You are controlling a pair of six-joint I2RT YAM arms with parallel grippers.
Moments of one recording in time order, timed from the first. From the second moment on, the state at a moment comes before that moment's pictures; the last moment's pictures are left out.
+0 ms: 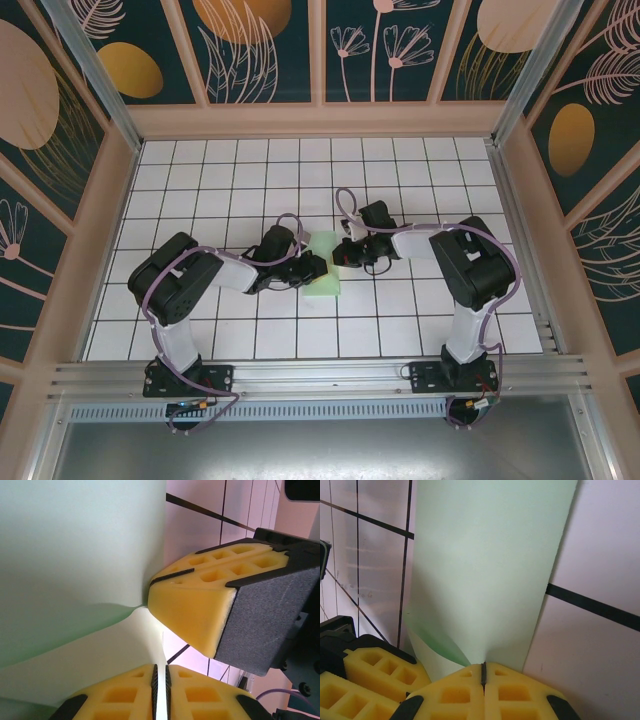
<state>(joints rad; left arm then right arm) -0.66 1.84 0.68 0.48 0.57 -1.07 0.52 1.86 0.90 -0.07 -0.62 0.45</state>
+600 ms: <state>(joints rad) -0.67 1.85 0.68 0.48 0.57 -1.07 0.52 1.86 0.90 -0.07 -0.62 0.45</state>
